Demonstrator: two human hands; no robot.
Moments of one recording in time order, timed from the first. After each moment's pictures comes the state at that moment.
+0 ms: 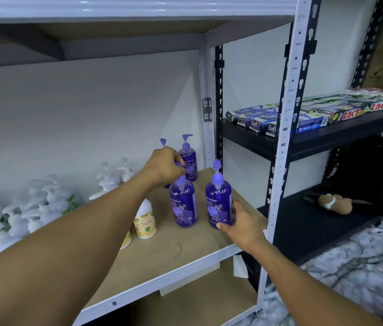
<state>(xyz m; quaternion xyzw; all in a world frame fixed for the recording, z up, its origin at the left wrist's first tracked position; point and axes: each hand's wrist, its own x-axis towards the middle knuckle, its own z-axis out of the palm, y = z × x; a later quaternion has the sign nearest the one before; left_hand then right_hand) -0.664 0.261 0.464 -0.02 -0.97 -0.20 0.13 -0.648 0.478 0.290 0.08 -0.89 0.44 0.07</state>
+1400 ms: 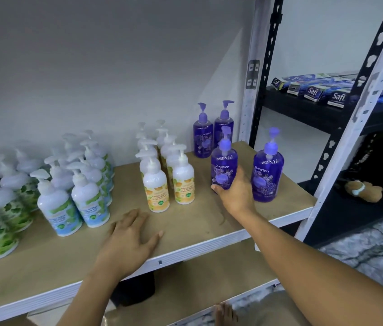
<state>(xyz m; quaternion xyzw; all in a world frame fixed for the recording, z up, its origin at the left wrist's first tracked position) -0.494 0.086 0.264 0.08 -0.98 -0.14 0.09 -0.666 0.337 0.268 0.06 -0.85 0.49 0.20</state>
